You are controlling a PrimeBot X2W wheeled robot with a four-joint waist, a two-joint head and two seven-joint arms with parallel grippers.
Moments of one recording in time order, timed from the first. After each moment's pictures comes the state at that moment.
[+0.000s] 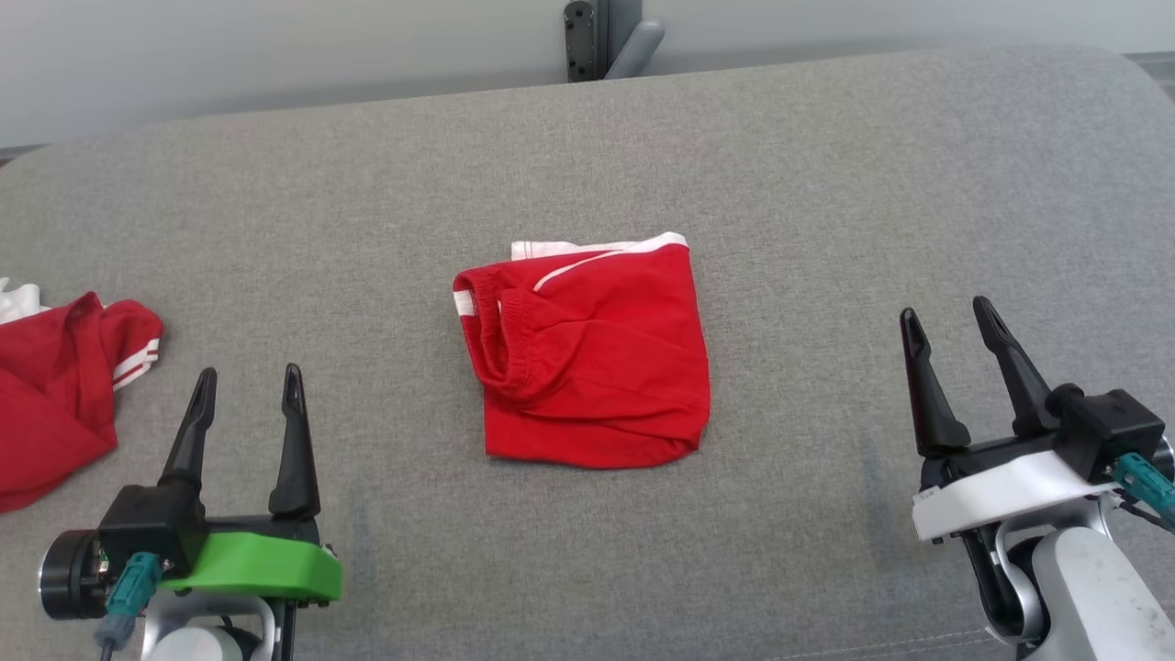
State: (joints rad) left arm -0.08 0.25 -0.18 0.02 -0.32 0.11 -0.19; right arm -0.17 -0.19 0.09 0.12 0.28 0.13 -0.26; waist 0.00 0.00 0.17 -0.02
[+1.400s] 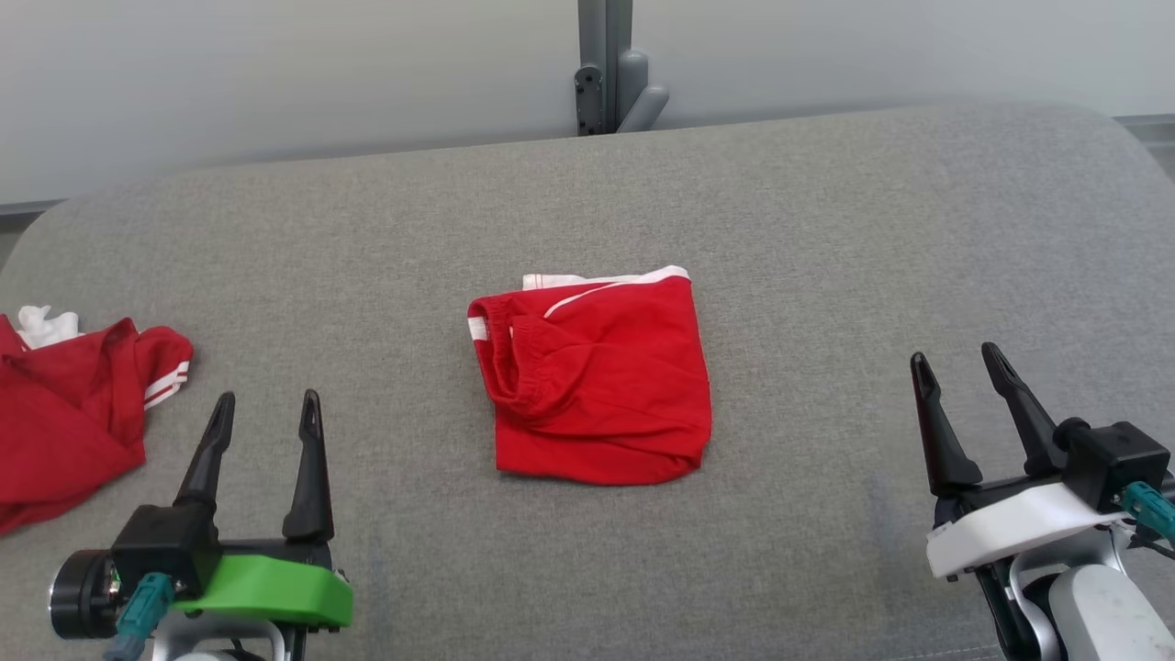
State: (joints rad) left arm 0.01 0.27 -0.21 -0.06 -0.33 0.14 -0.14; right arm -0.07 -0.20 0.07 0.08 0.28 0.13 -0.21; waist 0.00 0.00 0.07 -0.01
